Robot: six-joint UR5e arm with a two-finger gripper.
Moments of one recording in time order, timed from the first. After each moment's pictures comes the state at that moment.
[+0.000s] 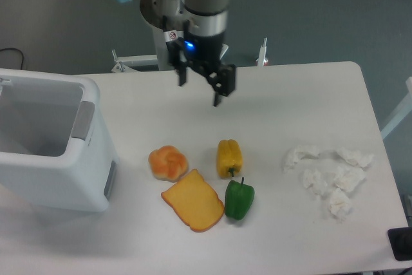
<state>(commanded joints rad) 2.34 -1.45 -1.79 -1.21 1.40 0.89</state>
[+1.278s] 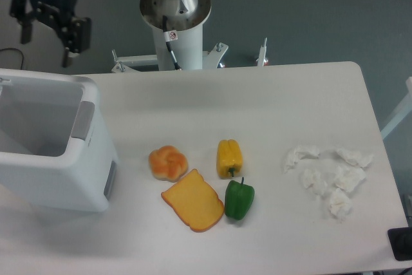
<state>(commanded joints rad) 1.95 -1.43 -1.74 -1.07 1.18 0.32</state>
